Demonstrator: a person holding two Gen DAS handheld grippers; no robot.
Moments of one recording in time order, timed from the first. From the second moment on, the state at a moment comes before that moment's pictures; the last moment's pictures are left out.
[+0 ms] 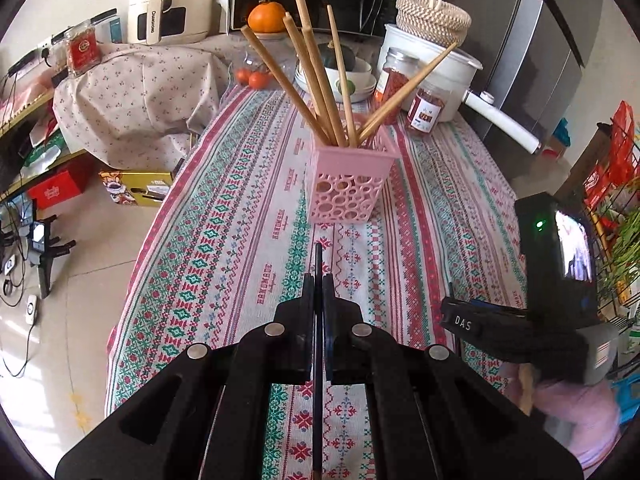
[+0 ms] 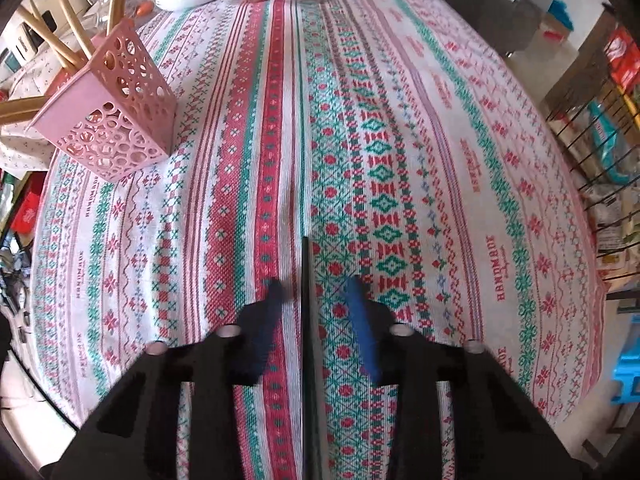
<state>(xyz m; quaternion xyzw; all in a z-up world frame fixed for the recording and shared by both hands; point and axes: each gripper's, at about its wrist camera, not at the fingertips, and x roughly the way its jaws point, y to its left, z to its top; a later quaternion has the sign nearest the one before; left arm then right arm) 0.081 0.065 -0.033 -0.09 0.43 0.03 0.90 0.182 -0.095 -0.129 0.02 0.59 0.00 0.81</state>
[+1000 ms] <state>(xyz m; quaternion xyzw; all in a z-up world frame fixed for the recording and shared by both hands) 0.025 0.065 0.032 -0.14 0.30 -0.01 0.94 0.086 -0.175 -0.021 0.14 0.42 0.10 0.89</state>
